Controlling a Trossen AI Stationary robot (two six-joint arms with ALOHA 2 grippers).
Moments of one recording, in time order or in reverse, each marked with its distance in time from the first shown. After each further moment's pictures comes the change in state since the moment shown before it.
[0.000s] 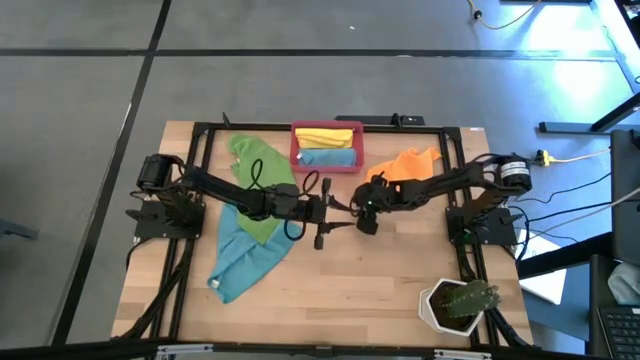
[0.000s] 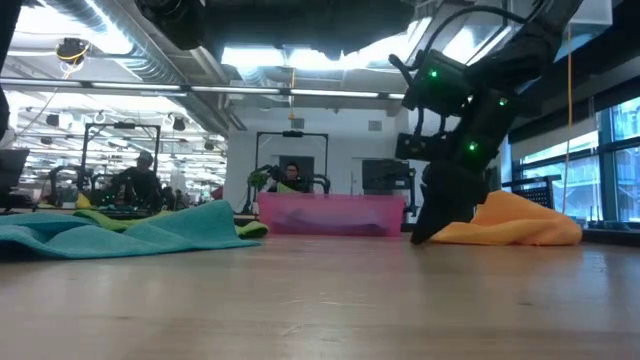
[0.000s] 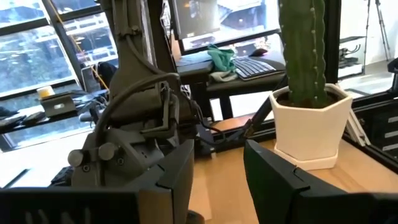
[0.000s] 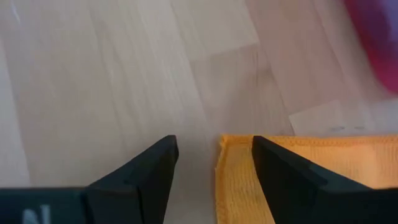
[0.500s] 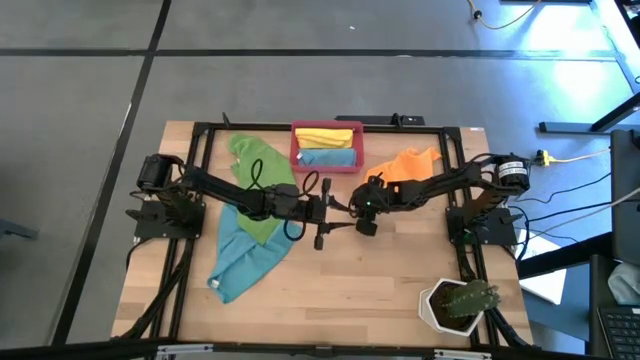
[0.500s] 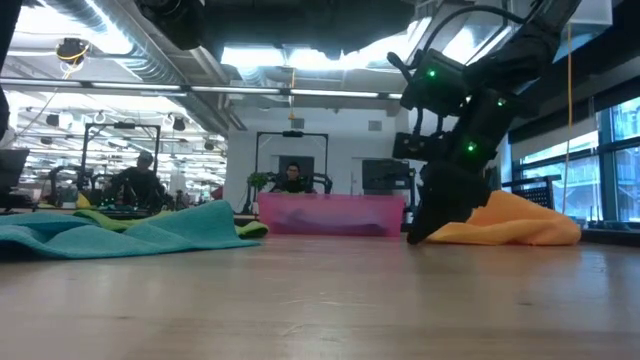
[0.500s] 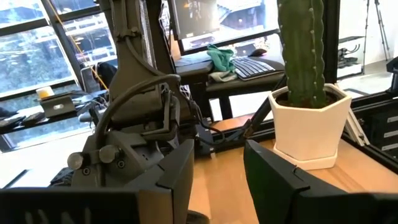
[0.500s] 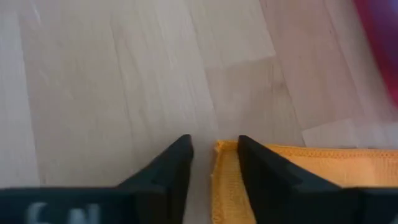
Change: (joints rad) left arm 0.002 0.000 0.000 0.000 0.000 0.001; right arm -0.002 0.013 -0.002 0.011 -0.008 -0.061
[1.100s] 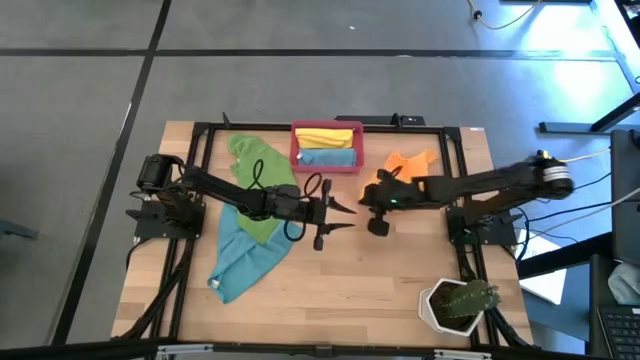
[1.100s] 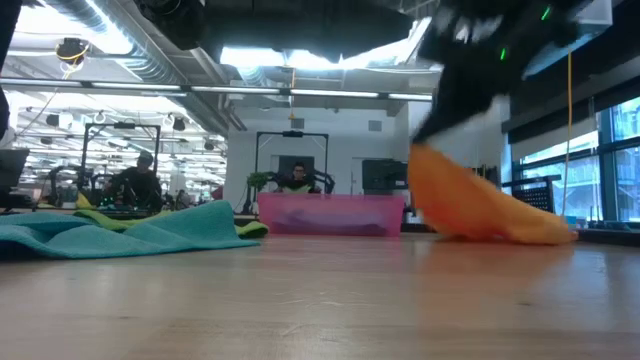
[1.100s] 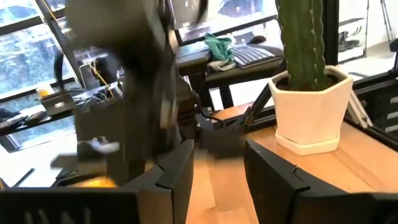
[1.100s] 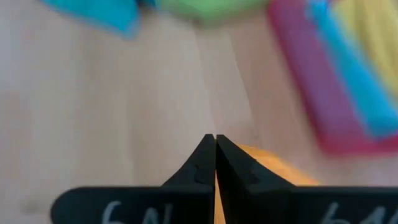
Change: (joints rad) left arm 0.001 0.000 0.000 -0.043 -0.002 0.050; right arm 0.126 -0.418 0.040 -0.152 0.011 0.001
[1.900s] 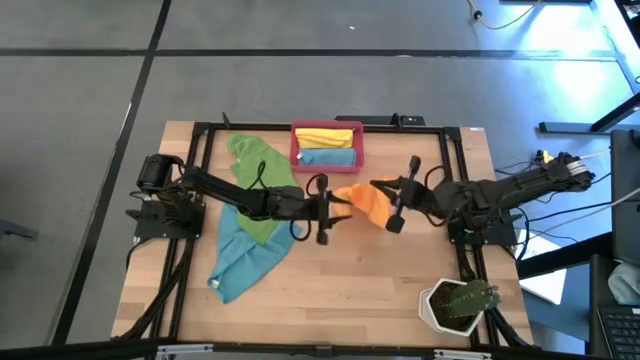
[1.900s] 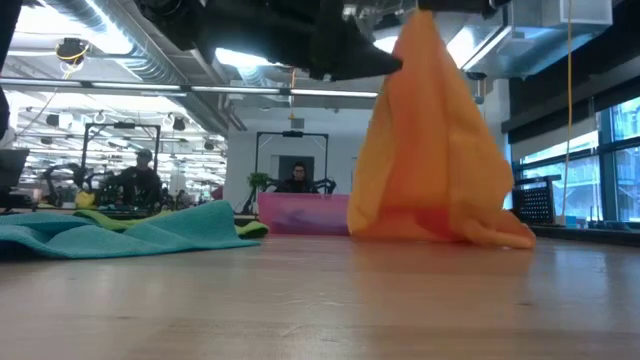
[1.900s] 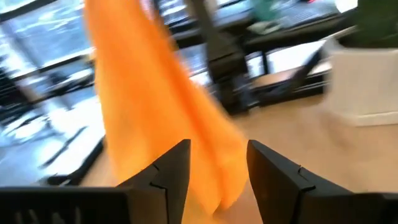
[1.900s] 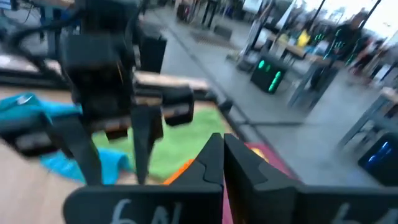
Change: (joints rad) left arm 0.000 0.000 0.000 -0.099 -0.214 -0.003; right arm 0.253 -0.306 0.003 0.295 0.478 -0.249
